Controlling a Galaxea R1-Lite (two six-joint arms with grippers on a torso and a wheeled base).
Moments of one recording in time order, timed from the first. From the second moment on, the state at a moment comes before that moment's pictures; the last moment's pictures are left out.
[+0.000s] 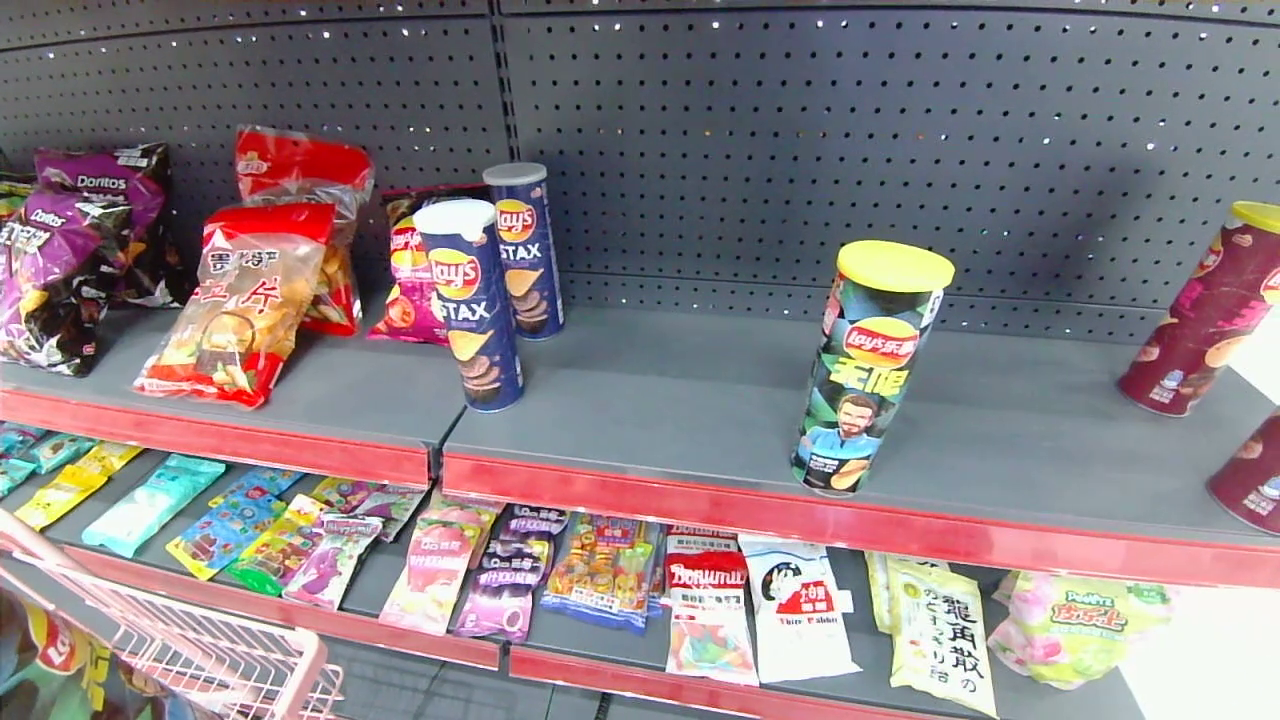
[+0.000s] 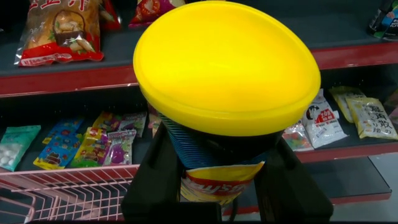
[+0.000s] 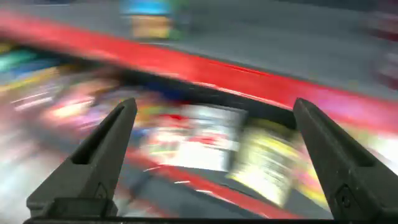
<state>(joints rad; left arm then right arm) 0.01 0.37 -0.36 0.09 -0.24 0.09 -0.16 0.20 -0.09 -0.06 0.27 -0.05</state>
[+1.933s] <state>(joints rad) 0.01 0.36 -0.34 0.09 -0.30 0.08 0.00 0.00 0.00 0.00 0.03 0.01</state>
